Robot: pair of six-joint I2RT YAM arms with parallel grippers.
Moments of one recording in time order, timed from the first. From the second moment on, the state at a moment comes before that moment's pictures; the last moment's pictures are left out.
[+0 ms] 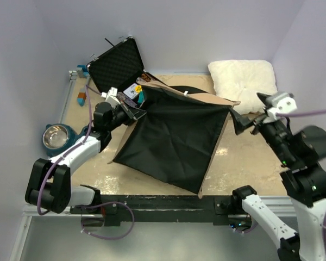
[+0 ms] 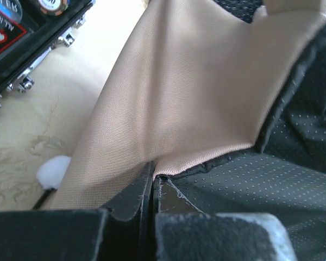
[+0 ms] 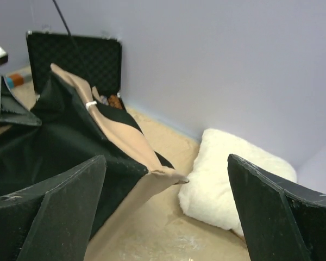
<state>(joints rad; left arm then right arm) -0.30 1.31 0.70 0.38 0.39 -0.95 0.31 0.73 1.34 -0.57 -0.14 -0.26</state>
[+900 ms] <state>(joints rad) -0.30 1.20 0.69 0.34 0.53 -0.79 0.31 0.97 1.29 -0.53 -0.12 -0.67</state>
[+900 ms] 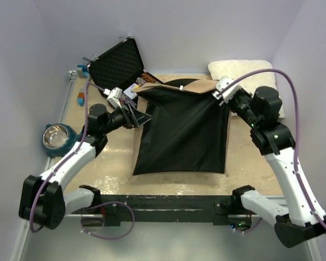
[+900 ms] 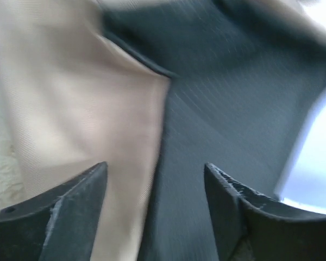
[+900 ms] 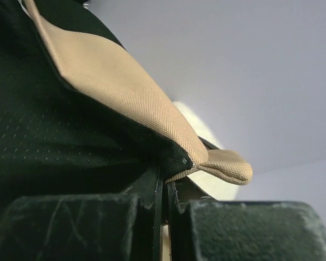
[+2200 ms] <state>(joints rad) -0.25 0.81 0.95 -0.24 0.89 0.05 0.36 0.97 1.25 -0.43 -0.32 -0.07</state>
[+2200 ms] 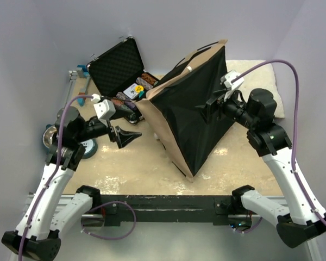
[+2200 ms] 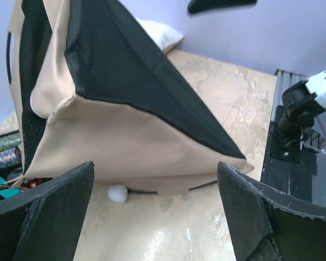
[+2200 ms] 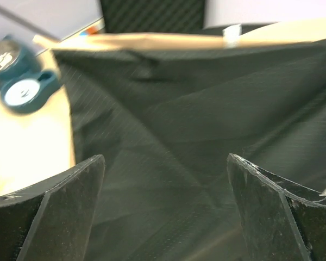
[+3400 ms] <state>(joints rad) -0.24 0.98 1.48 -0.24 0.49 -0.09 -0.30 1.12 0.51 -0.18 -0.40 0.54</state>
